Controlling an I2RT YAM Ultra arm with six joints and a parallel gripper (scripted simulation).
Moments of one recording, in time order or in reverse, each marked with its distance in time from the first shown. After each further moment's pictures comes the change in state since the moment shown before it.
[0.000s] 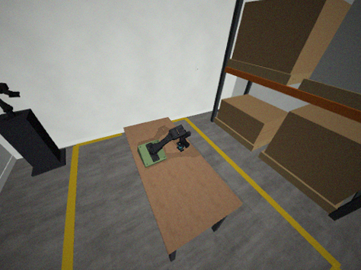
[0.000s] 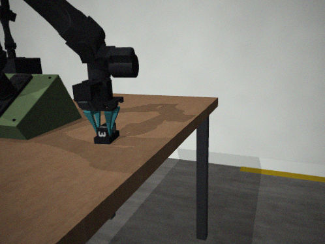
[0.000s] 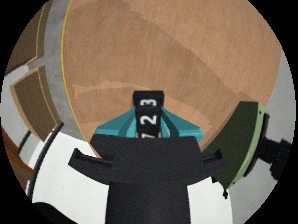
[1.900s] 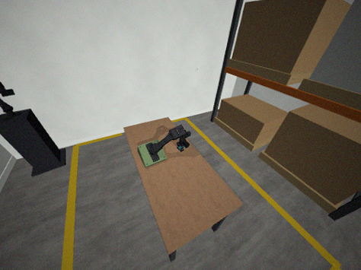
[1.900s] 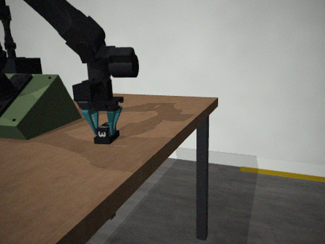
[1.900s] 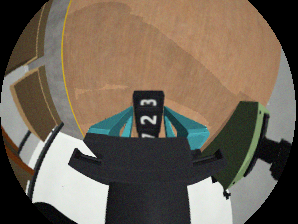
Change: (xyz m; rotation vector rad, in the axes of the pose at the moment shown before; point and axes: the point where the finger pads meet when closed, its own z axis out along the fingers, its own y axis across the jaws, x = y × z) arm 0.000 0.000 0.000 0.000 0.000 0.000
